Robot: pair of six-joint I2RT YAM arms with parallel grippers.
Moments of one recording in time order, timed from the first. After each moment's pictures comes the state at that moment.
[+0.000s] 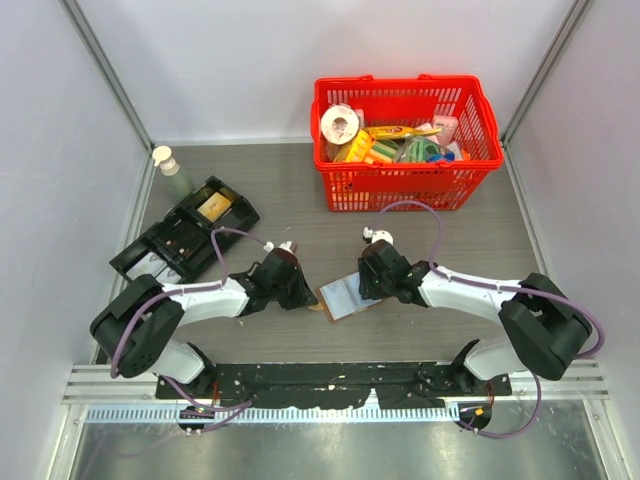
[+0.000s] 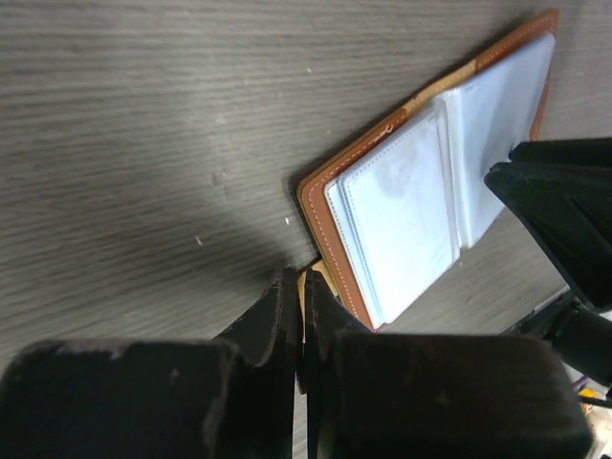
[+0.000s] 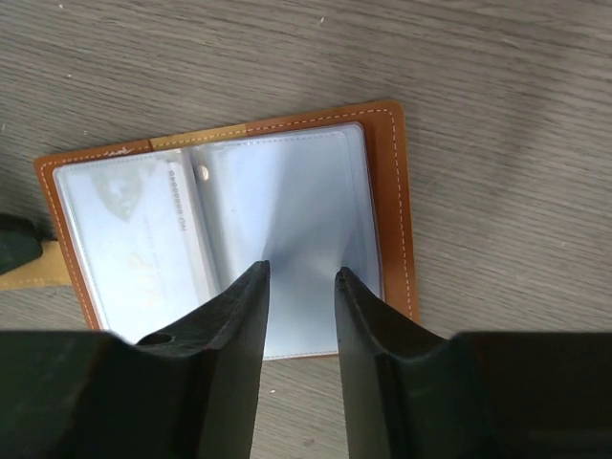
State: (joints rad) left arm -0.76 1.45 0.56 0.03 0.09 -0.93; right arm 0.76 1.40 0.64 -0.17 0.14 0.53
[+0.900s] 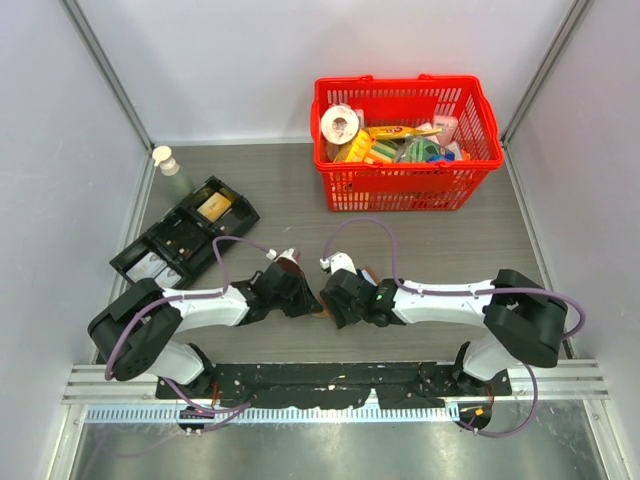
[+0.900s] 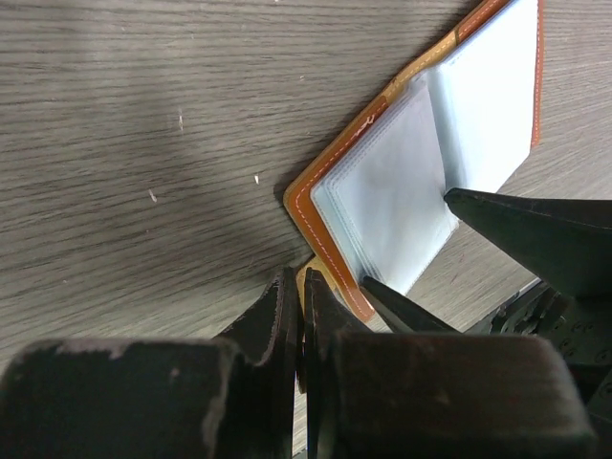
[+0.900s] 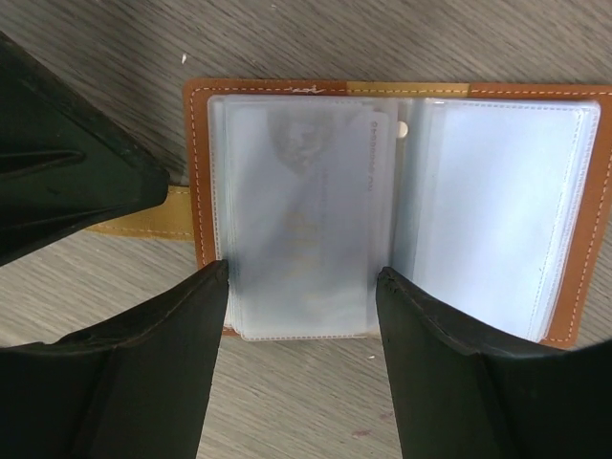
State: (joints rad) left arm -0.84 1.43 0.50 0.12 0.07 -1.03; right arm 1.09 1.49 0.74 -0.26 0.29 0.44
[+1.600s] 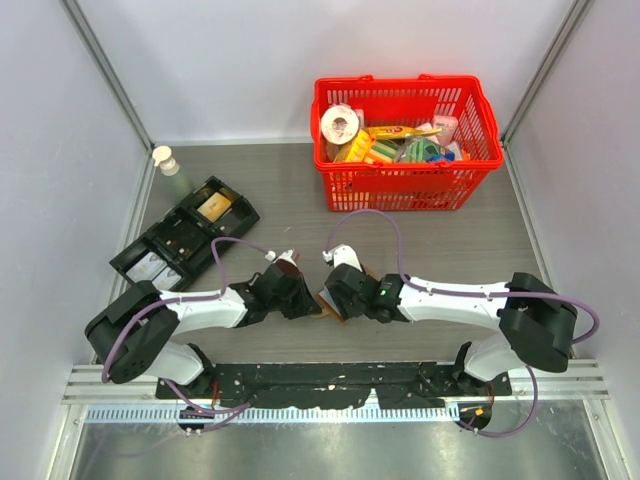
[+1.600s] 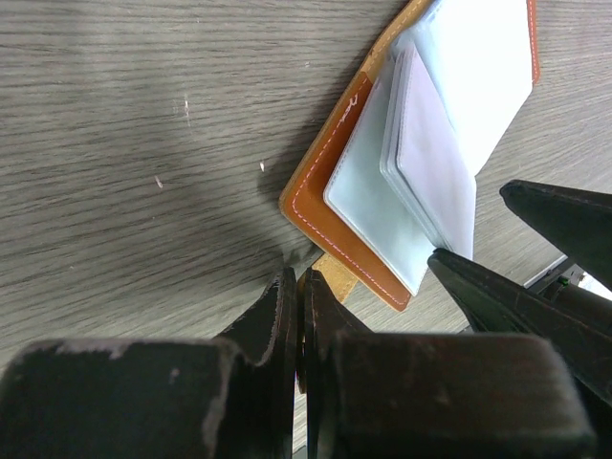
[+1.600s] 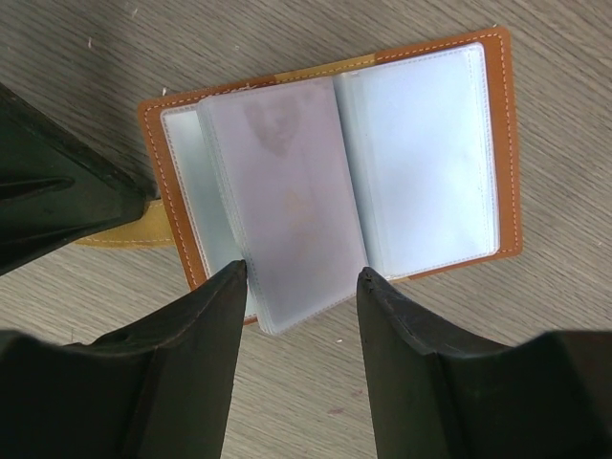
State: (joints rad) left arm -0.85 1.41 0.48 0.12 0.07 -1.02; right arm 1.09 1.45 0.79 -0.35 0.38 0.44
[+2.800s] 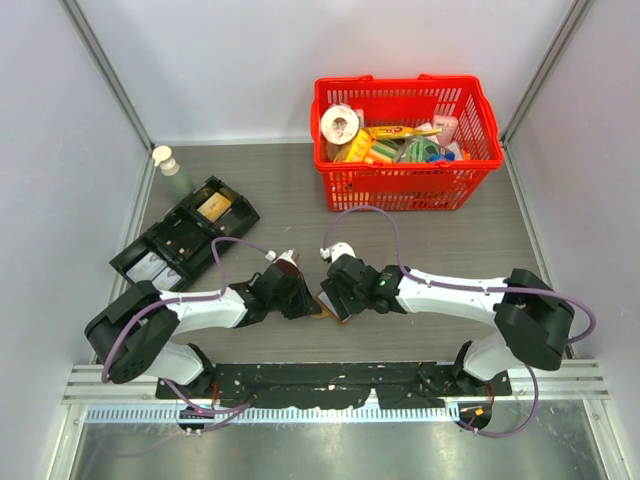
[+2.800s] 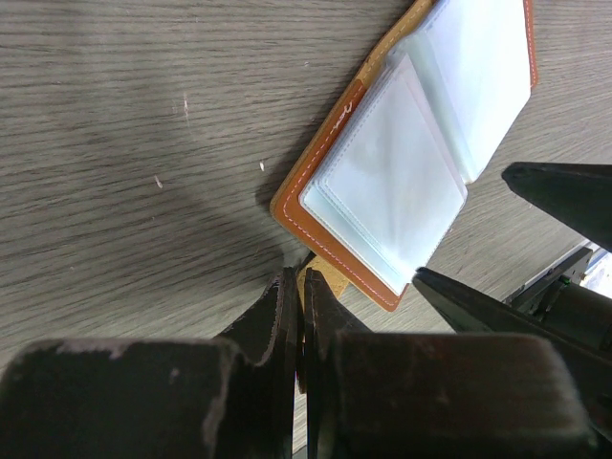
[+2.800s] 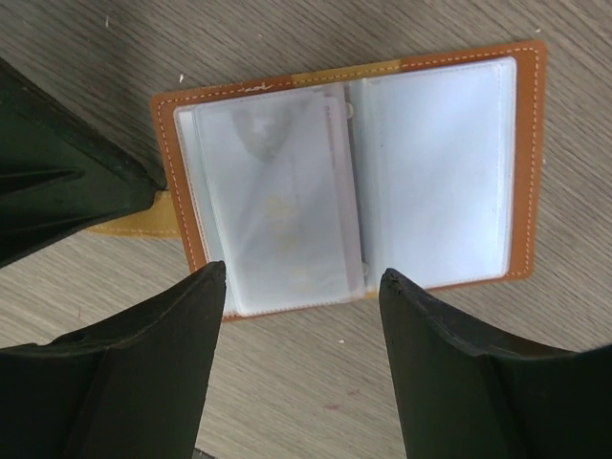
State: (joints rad) left arm -0.85 1.41 0.48 0.12 0.07 -1.02; right arm 1.03 1.46 0.83 -0.40 0.23 0.37
